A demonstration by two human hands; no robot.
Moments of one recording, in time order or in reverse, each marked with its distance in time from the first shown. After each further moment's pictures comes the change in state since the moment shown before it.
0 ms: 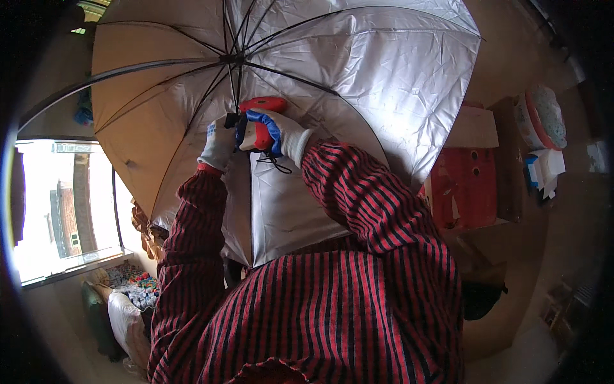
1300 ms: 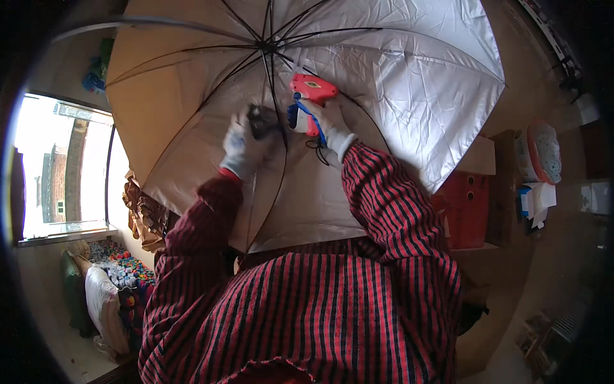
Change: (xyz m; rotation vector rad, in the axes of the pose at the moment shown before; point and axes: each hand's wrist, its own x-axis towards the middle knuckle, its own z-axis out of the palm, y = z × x) left_hand -0.056 0.025 -0.003 0.306 0.207 0.123; right_hand -0.030 -0.030 -0.014 -0.586 0.385 -0.562
